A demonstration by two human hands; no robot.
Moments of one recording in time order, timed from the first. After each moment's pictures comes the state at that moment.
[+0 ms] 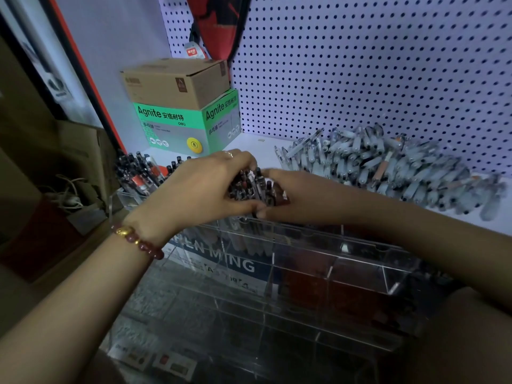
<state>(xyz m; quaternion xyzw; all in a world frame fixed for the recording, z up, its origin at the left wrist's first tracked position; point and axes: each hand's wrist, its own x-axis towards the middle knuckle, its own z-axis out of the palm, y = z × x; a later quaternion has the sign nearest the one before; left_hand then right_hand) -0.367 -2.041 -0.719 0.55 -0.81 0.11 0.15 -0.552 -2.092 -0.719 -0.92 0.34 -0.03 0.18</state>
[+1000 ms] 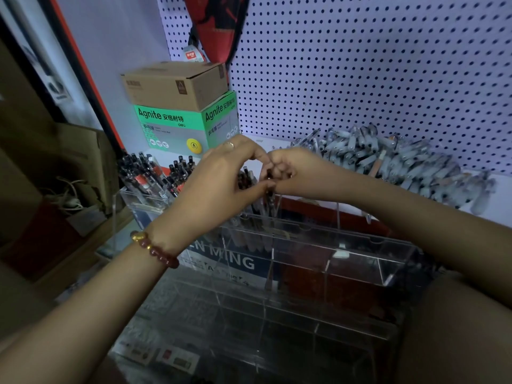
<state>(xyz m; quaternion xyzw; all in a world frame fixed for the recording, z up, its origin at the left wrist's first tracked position) -0.386 -2.039 -0.730 0.49 -0.79 0.02 0.37 -0.552 -2.114 -0.721 -0.88 0.32 -0.18 0.29</state>
